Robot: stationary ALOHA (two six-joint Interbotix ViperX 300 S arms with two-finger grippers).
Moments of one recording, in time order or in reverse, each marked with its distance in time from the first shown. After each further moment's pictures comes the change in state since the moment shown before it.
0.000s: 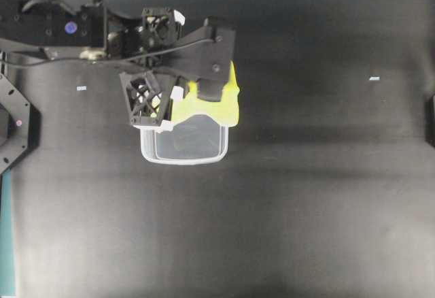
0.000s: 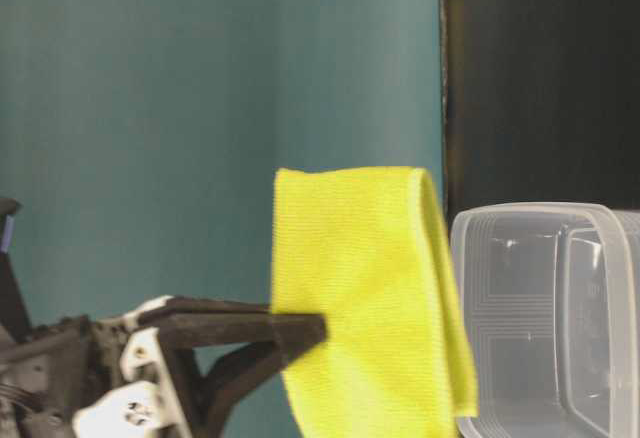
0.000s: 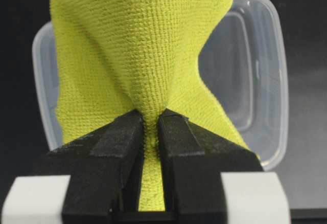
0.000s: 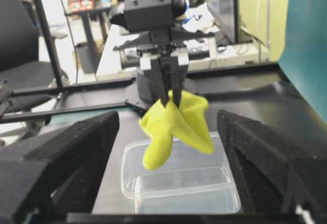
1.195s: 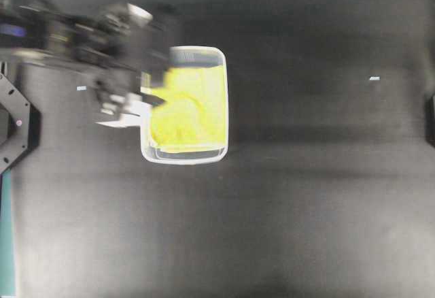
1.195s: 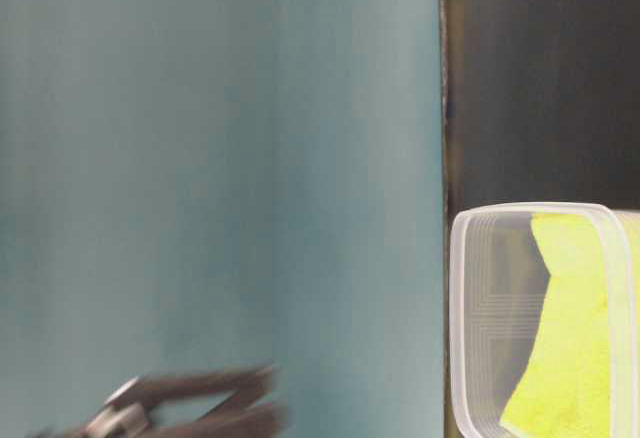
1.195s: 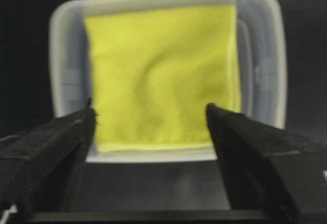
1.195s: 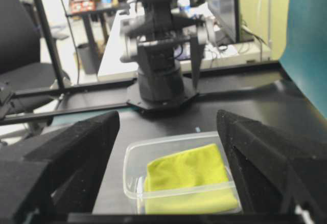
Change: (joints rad) left arm 0.028 -0.296 0.238 0.000 -0.172 -0.063; right arm -0.002 0.002 0.002 0.000 0.000 0.011
